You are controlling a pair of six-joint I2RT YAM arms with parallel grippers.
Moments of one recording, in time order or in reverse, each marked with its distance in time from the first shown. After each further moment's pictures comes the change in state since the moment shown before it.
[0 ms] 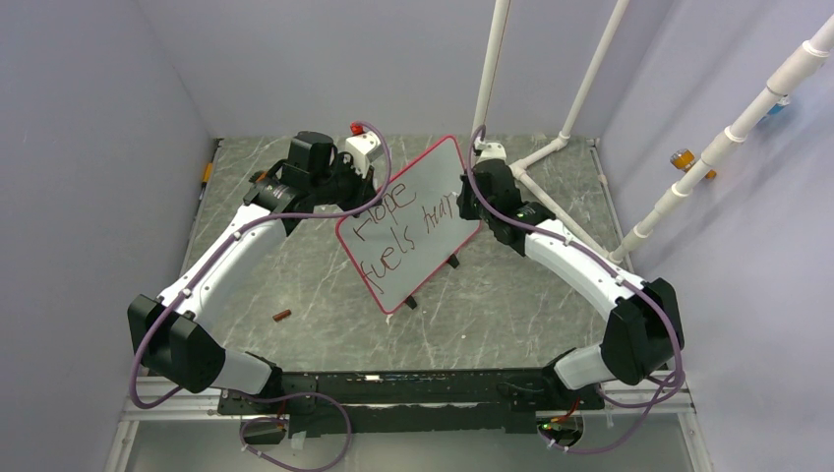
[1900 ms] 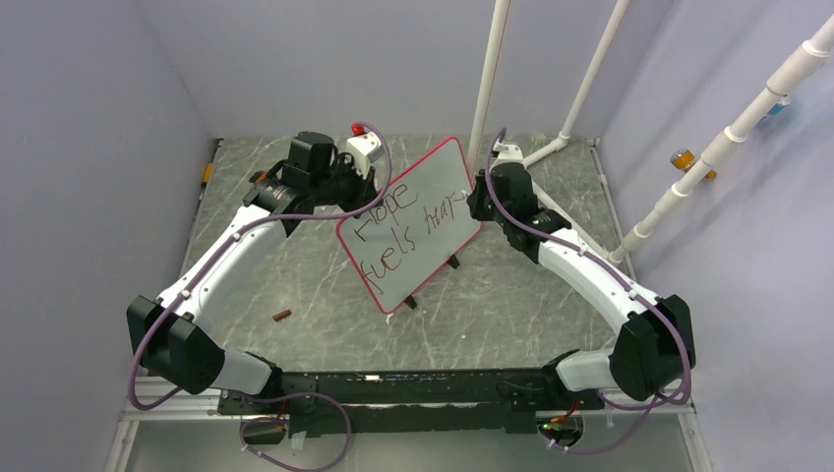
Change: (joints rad) left arm -0.005 -0.005 0.000 0.000 0.009 0.000; right arm -0.068 -0.081 -0.079 0.044 -0.044 0.005
